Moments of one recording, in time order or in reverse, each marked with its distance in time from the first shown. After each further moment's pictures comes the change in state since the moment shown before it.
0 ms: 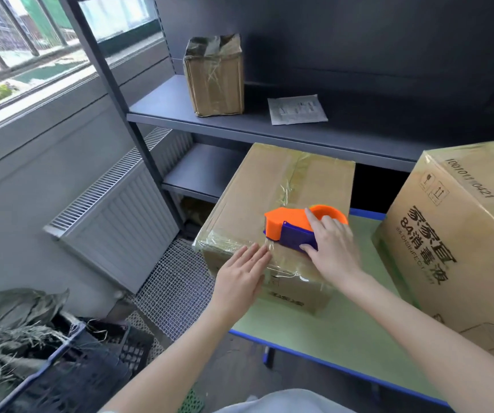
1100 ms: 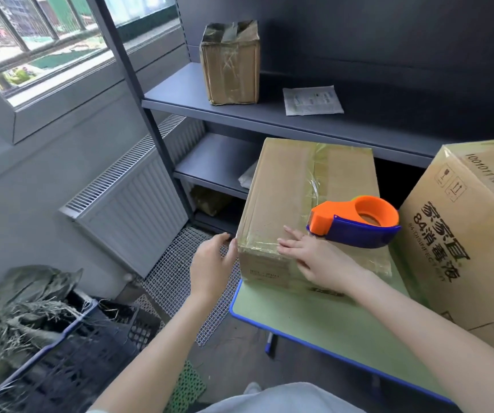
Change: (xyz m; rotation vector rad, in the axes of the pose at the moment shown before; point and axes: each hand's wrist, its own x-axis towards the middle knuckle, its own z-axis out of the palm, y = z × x) left_hand -0.022 -0.024 -0.022 -0.284 0.080 -0.777; right_hand -0.011 -0.006 0.019 0.140 -0.307 -0.559
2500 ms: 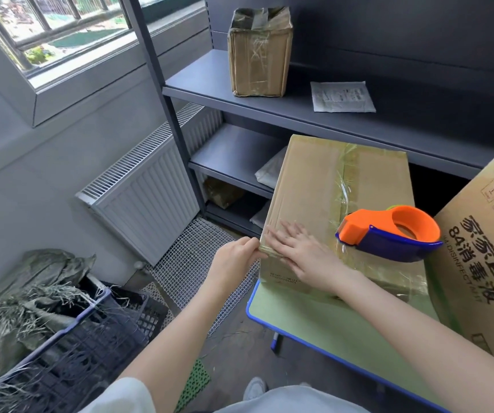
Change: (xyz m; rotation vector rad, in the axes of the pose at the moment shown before) left_hand 0.026 -0.027 -0.001 0.162 -0.165 0.399; right_hand 0.062 -0.014 0.031 -0.079 -0.020 -0.098
